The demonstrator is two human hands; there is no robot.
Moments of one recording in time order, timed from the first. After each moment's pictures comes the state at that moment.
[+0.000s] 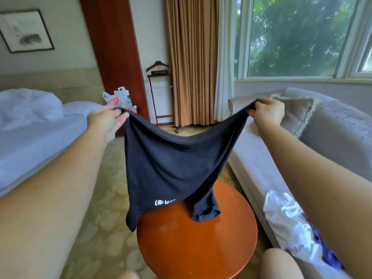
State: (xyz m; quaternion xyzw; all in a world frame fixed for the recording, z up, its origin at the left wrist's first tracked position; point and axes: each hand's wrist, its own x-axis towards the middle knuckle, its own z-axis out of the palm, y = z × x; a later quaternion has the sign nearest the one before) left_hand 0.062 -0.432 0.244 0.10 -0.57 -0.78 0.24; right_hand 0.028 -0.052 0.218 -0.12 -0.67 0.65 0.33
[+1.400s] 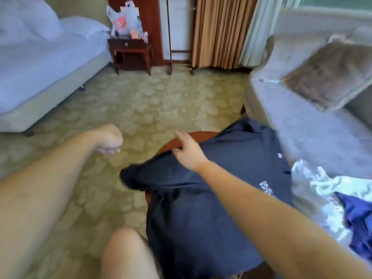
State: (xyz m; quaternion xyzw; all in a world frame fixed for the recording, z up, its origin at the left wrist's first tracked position) left_hand 0.012 -0.538 0.050 0.20 -0.94 -0.20 -0.19; right_hand -0.014 -0.298 -0.036 0.19 -0.91 0.36 -0.08
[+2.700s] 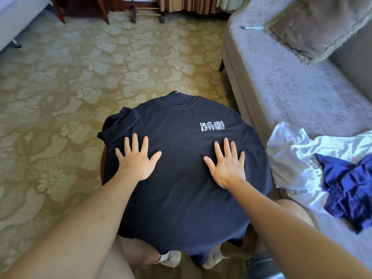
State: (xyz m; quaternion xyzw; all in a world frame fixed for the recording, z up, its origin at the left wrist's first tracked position) left_hand -0.013 -0.385 -0.169 0.07 -0.98 -0.04 -0.18; right_hand 0.009 -0.117 -0.181 -0.04 -0.99 0.07 -0.12
